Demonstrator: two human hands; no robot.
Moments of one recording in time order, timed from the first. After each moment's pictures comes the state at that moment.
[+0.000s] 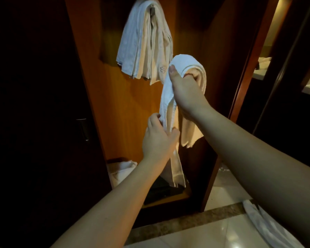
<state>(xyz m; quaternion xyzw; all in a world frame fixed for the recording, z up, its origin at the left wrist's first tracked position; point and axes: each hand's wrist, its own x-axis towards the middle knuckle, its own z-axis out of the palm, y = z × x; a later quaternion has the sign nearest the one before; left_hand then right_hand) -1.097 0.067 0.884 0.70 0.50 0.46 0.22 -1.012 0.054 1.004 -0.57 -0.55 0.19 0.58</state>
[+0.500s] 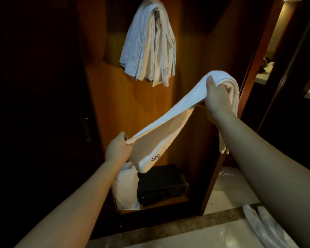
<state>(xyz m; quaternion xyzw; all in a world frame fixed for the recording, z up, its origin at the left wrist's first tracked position) -1.190 0.137 0.823 0.68 0.64 0.33 0.12 -0.932 0.087 0.978 -0.62 -0.39 0.21 0.65</state>
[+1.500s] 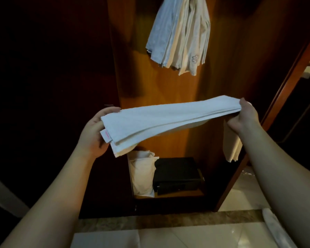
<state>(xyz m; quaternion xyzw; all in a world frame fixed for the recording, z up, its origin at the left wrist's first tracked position) -1.309 0.108 0.875 0.50 0.33 0.58 0.55 -0.913 0.134 0.902 -0.40 -0.10 0.48 0.77</state>
